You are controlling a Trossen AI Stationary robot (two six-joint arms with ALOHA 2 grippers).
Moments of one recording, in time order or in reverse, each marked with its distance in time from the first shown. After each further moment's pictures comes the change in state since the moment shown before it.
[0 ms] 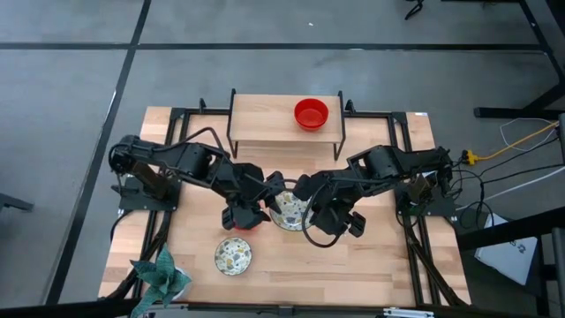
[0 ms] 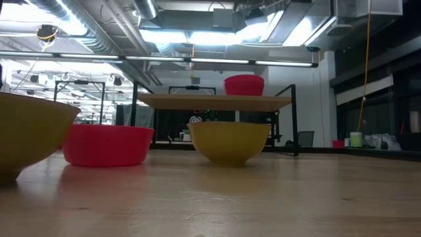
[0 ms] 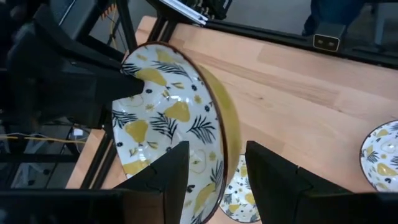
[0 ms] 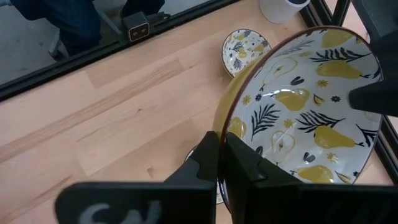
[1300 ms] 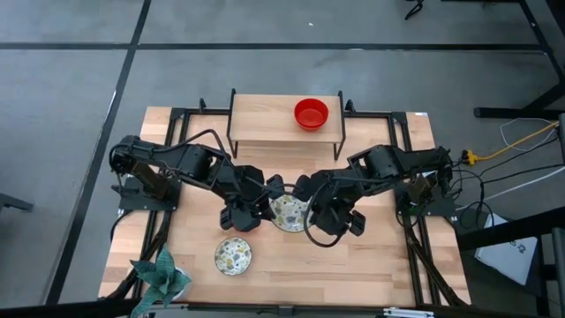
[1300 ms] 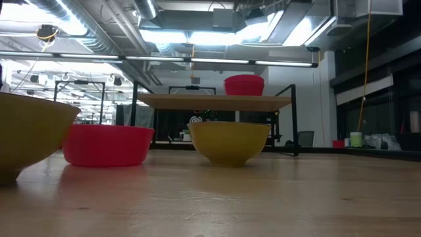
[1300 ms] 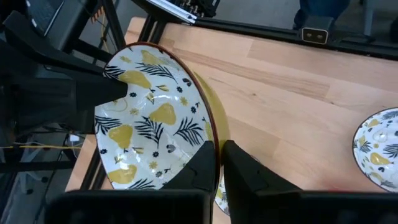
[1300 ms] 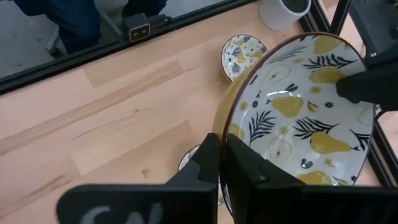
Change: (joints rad) left arm -0.002 -0.002 0.000 -0.018 0.003 0.045; right arm 0.000 0.000 0.000 0.010 -0.001 -0.047
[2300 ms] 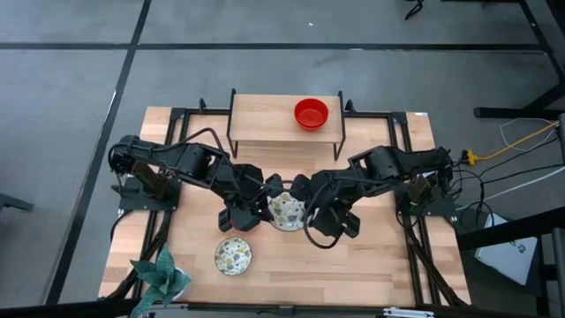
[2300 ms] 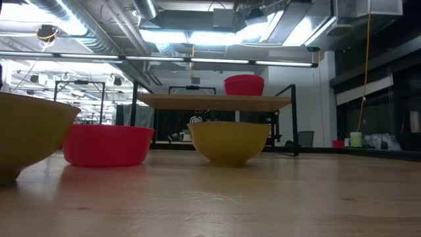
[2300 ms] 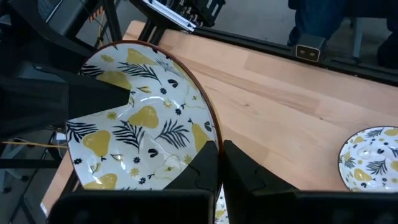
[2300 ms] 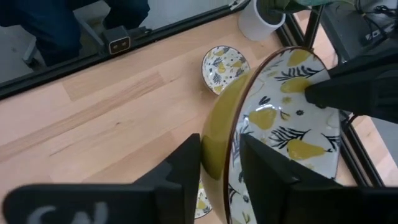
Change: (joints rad) left arm 0.002 -0.002 0.001 -0.004 0.042 -0.078; right arm 0.000 0.000 0.000 0.076 0.037 0.017
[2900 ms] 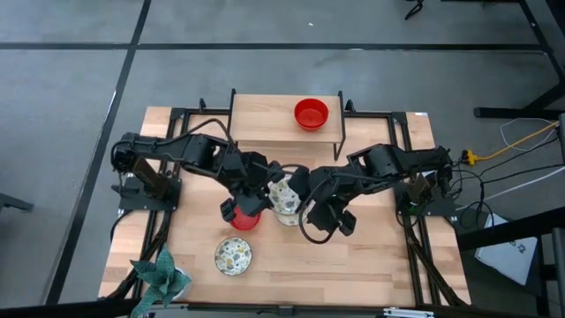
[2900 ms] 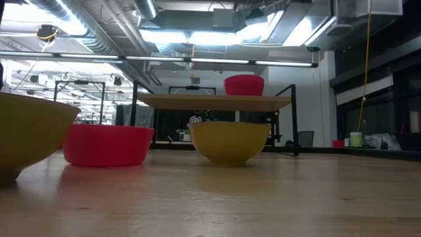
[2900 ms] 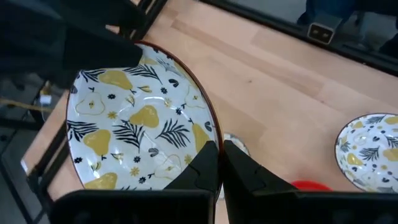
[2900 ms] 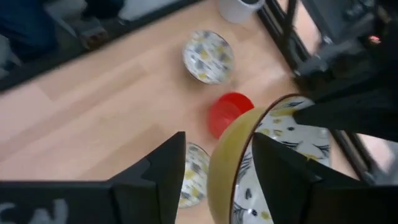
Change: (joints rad) left arm 0.089 0.001 0.000 -0.070 0.001 -0.068; right arm -0.002 0.001 0.000 0.007 0.054 0.070
